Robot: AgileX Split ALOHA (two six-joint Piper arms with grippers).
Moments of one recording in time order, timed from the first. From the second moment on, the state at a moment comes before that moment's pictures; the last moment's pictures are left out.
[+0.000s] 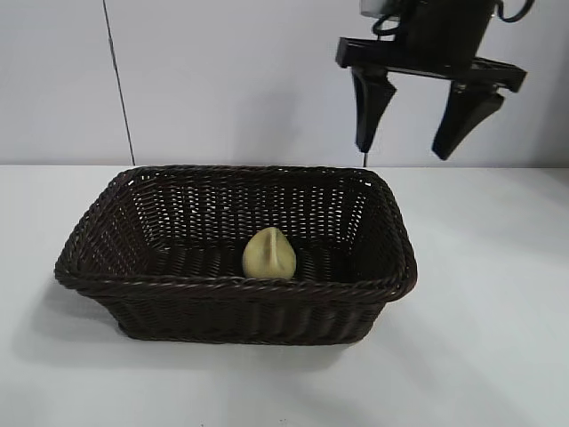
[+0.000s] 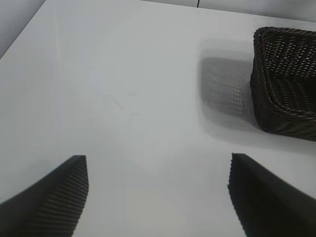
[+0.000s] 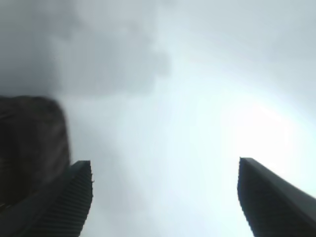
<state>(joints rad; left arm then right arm) 0.03 -0.01 -0.48 0.01 1.12 -0.04 0.25 1.93 -1.70 0.09 1.22 0.12</state>
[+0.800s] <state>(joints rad) 0.03 -0.01 -0.48 0.01 1.12 -0.04 0.00 1.83 -1.49 -0.02 1.22 0.10</state>
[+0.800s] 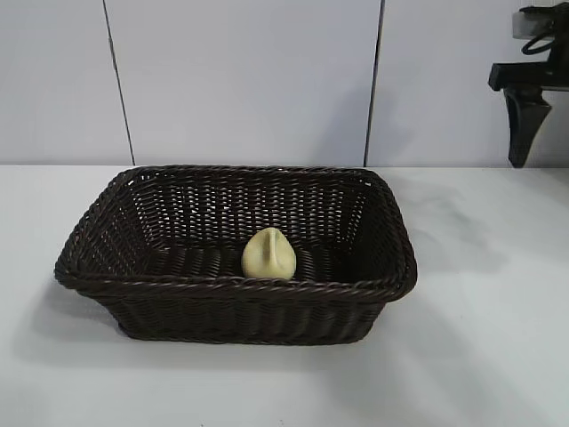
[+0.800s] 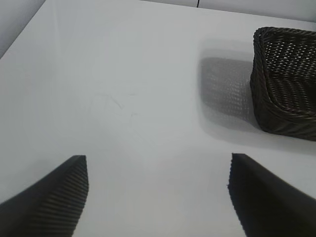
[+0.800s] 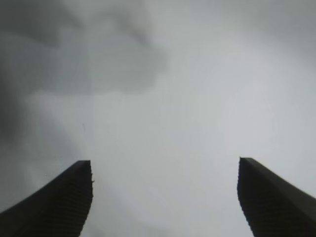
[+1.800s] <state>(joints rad) 0.03 -0.01 -0.48 0.01 1.12 -0.04 0.00 0.80 -0.49 0.00 1.01 0.05</state>
